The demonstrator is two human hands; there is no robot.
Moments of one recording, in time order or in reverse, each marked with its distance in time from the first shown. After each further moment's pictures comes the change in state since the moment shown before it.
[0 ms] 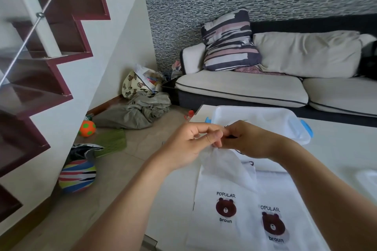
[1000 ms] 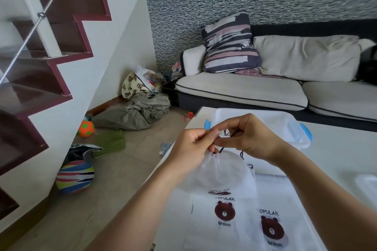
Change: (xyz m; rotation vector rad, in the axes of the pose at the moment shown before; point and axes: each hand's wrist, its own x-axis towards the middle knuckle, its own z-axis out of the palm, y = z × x) left_hand 0.002 -0.004 0.023 -0.091 0.277 -0.227; right_hand -0.010 -0.006 -0.001 0.277 0.198 -0.218
